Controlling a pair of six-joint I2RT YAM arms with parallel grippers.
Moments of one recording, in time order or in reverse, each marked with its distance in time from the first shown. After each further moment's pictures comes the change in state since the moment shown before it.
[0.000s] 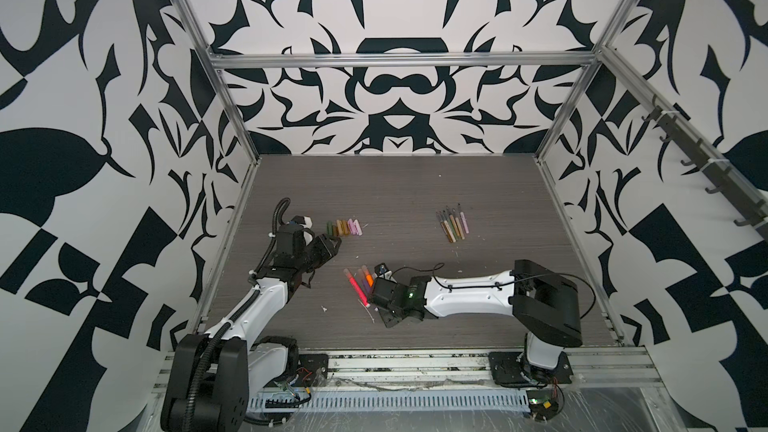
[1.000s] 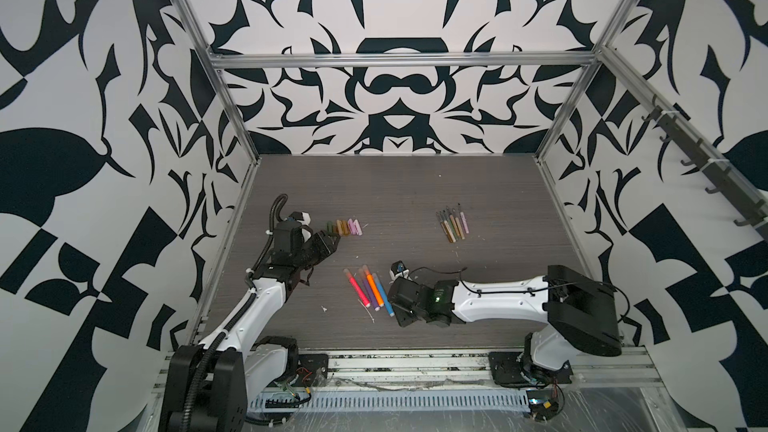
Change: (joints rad) left arm 0.000 -0.049 0.035 -0.060 -0.012 0.012; right arm -0.023 -0.179 -0.216 0.163 0.002 -0.004
